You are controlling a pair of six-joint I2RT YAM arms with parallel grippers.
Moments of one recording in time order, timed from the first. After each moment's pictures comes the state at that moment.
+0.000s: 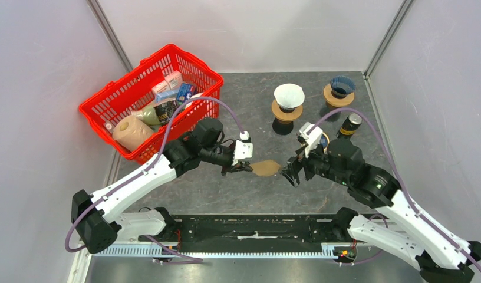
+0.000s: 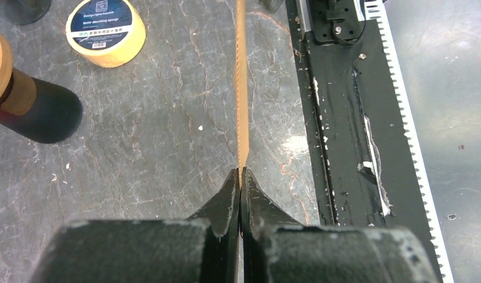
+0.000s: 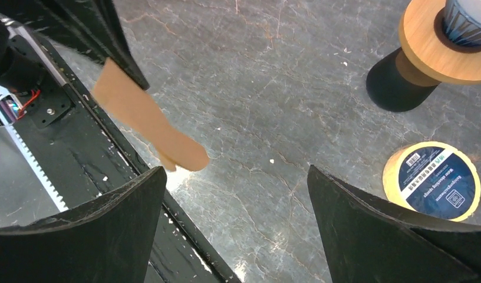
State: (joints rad) left arm -0.81 1.16 1.02 -0.48 0.70 0.54; right arm 0.81 0.69 0.93 -0.65 -0.07 0.05
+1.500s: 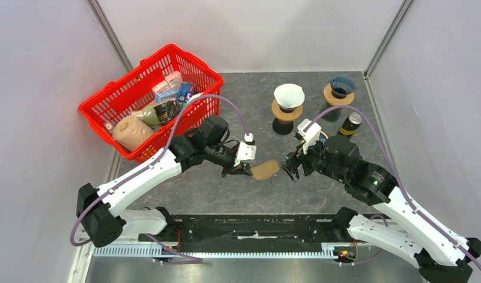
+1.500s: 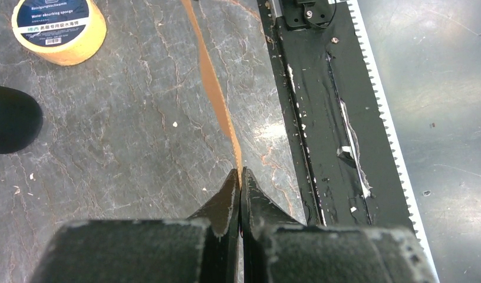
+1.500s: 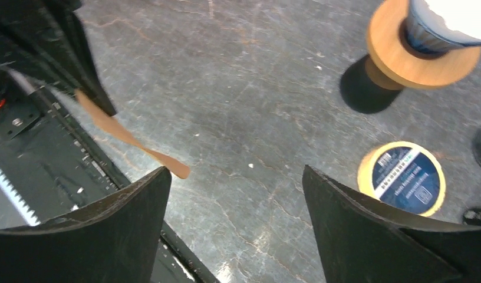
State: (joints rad) left arm -0.81 1.23 1.07 -0.60 0.77 0.62; right arm 0.81 0.75 0.95 -0.63 0.04 0.03
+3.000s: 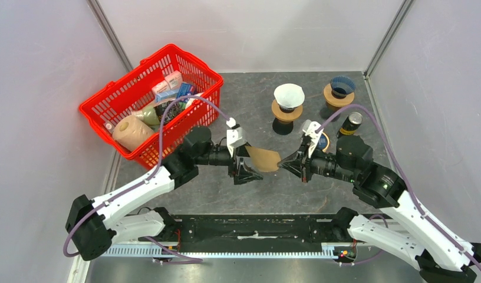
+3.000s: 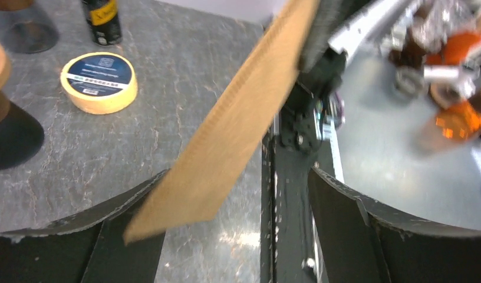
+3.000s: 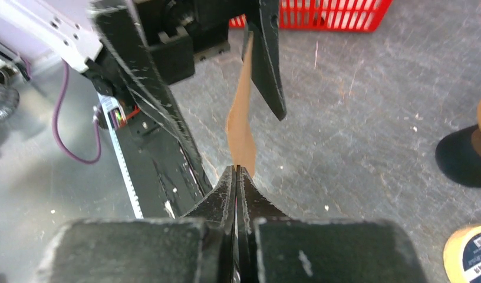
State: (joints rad) left arm -0.81 1.09 0.80 0.06 0.76 0.00; right arm 0.81 0.73 1.00 -0.57 -0.32 0.08
